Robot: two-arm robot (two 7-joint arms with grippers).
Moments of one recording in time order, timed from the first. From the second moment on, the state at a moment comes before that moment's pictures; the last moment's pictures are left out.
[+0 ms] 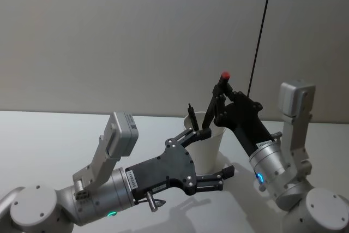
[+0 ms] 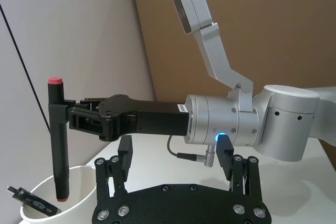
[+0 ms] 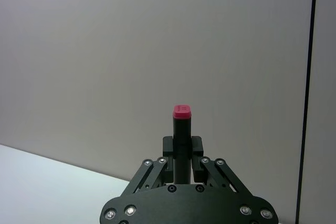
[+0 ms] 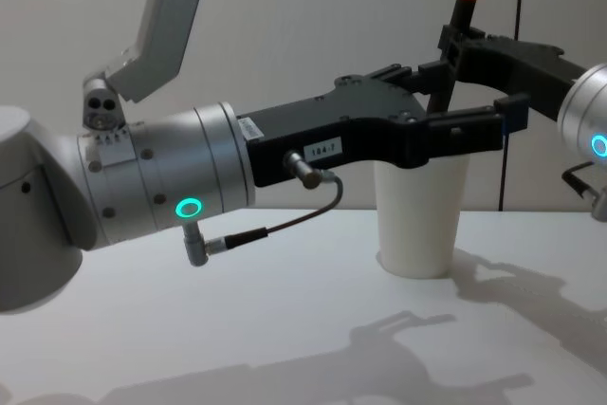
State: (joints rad) left arm -0.46 0.28 0.53 -1.40 -0.45 -0.19 -0.80; right arm 0.36 0.21 -0.36 -1.46 0.37 -0.12 0.09
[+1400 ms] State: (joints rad) left arm -0.46 0.28 0.53 -1.40 -0.45 -0.19 -0.80; right arm 0.36 0.19 -0.37 -1.43 0.31 -0.13 0.09
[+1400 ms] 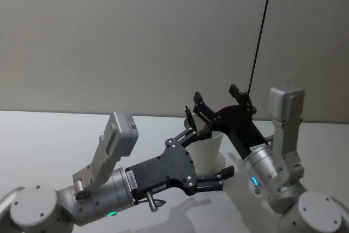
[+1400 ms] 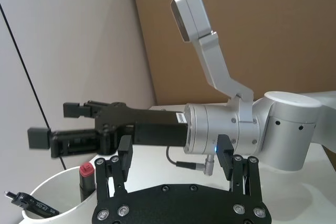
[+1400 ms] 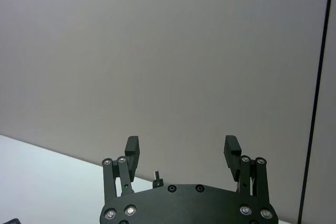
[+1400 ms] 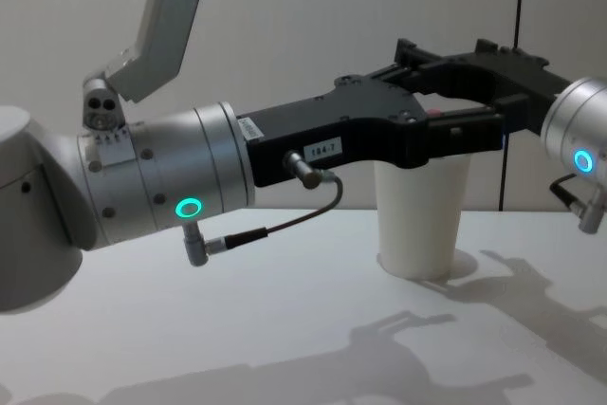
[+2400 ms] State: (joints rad) left arm -0.45 0.28 0.53 -1.41 -0.44 -0.18 -0.75; right arm 0.24 0.21 -0.25 -1.59 0.41 -0.08 0.07
